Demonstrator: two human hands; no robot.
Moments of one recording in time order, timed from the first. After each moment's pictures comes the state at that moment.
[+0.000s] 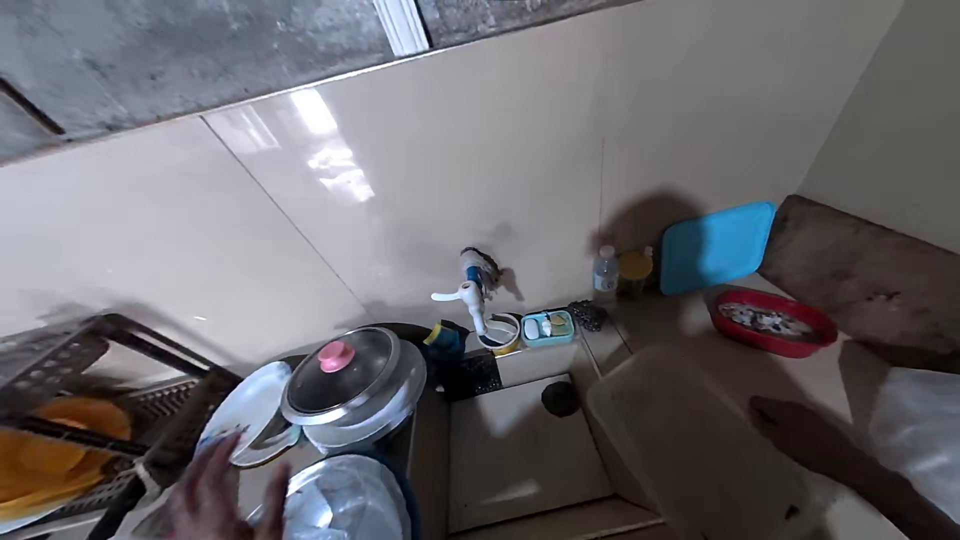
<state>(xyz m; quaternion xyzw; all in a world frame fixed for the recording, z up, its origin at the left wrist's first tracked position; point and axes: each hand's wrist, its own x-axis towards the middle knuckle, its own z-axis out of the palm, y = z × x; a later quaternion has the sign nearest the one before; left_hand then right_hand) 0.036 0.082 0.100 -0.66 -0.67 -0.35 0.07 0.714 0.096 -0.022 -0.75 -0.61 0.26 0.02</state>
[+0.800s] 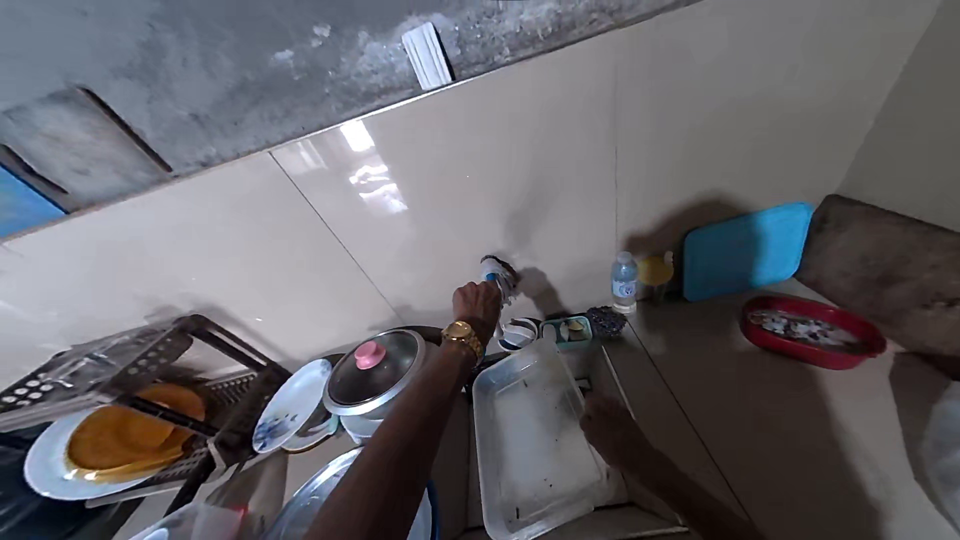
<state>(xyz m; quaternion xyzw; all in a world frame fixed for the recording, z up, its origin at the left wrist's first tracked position) 0.307 0.268 0.202 -0.74 -0.65 0.14 0.06 0.461 0.136 0.058 -0.64 -0.68 0.36 0.06</state>
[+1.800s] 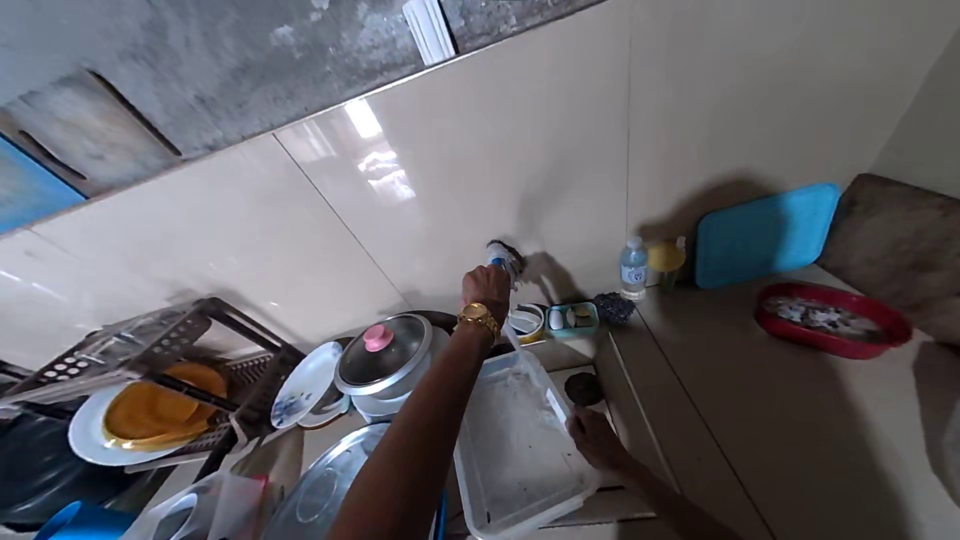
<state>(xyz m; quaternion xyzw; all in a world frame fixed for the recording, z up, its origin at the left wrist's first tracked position) 0.321 0.268 0.197 -0.71 -0.68 0.16 0.06 0.441 0.138 -0.048 -0.58 -0.64 0.45 0.21</state>
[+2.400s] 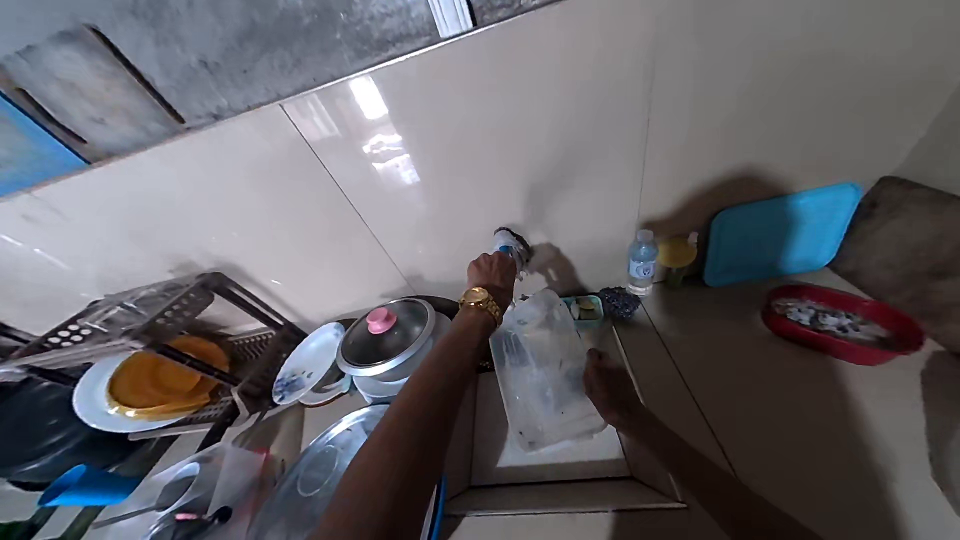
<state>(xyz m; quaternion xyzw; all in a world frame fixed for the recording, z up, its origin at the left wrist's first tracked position) 0.314 0.266 0.203 -0.72 -0.68 0.14 0.01 0.451 0.175 -0.004 -0.68 -0.68 0.20 0.16</state>
